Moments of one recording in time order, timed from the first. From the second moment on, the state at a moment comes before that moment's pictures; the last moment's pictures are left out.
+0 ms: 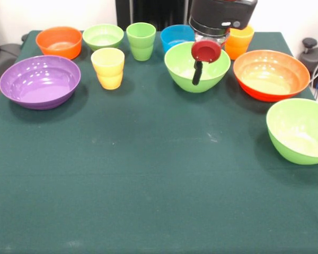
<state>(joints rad) 0.22 -0.39 -0.45 1.70 0.70 0.46 2.84</state>
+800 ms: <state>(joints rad) 0.23 -0.38 -0.45 1.70 0.70 0.46 2.84</state>
